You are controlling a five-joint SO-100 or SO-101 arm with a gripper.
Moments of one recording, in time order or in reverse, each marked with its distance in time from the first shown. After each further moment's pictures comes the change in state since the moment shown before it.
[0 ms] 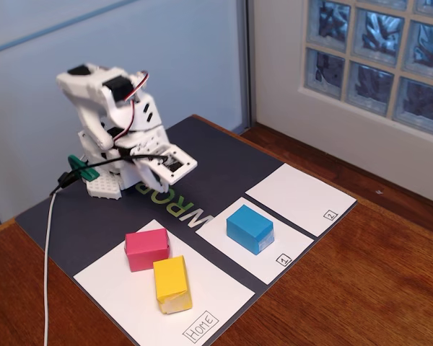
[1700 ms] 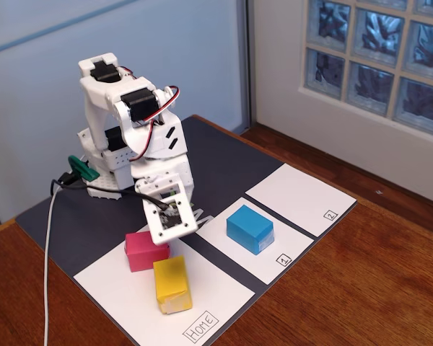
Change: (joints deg) arm 11.6 -59.9 -58.4 4.9 12.3
